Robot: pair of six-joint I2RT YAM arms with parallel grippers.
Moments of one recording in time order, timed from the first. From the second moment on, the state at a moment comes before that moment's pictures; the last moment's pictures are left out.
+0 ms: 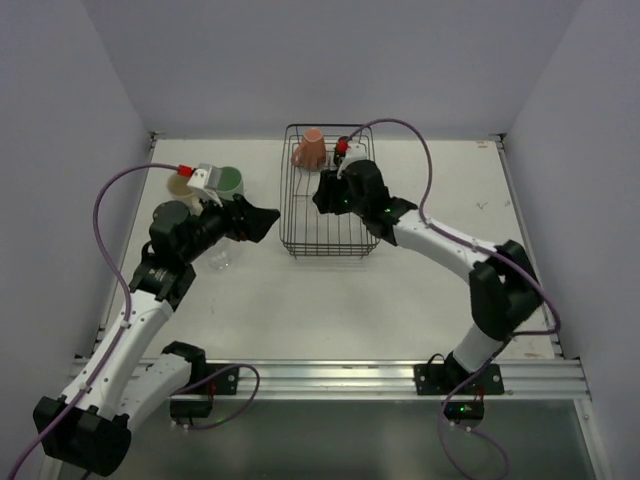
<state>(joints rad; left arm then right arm) -0.28 0.85 0.77 -0.06 0.38 -0.42 0.65 1.73 1.28 -0.04 0.08 0.35</state>
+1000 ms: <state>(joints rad) -0.53 1.25 0.75 0.56 0.44 -0.85 0.44 1.23 0.77 0.54 -0.53 0.87</state>
